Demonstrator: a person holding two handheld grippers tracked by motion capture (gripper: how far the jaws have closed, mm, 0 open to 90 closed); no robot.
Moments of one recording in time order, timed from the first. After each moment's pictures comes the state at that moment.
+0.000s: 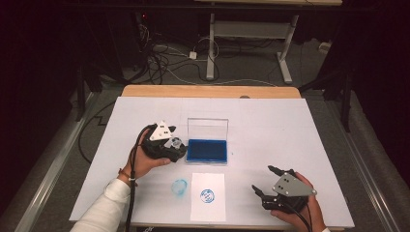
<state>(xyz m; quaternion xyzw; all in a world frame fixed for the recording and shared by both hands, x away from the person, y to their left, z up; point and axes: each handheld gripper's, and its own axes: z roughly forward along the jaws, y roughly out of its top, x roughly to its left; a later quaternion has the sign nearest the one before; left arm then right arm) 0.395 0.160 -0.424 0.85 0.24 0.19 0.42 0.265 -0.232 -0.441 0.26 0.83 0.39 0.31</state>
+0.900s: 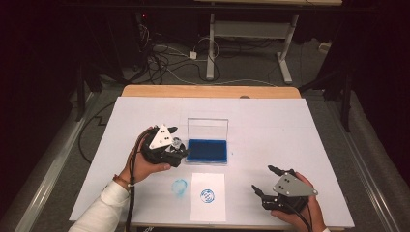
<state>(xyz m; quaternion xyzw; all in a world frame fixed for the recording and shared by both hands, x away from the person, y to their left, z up) 0.366 0.151 -0.405 0.85 0.21 0.23 0.42 0.264 -0.232 -0.439 0.26 0.83 0.39 0.31</state>
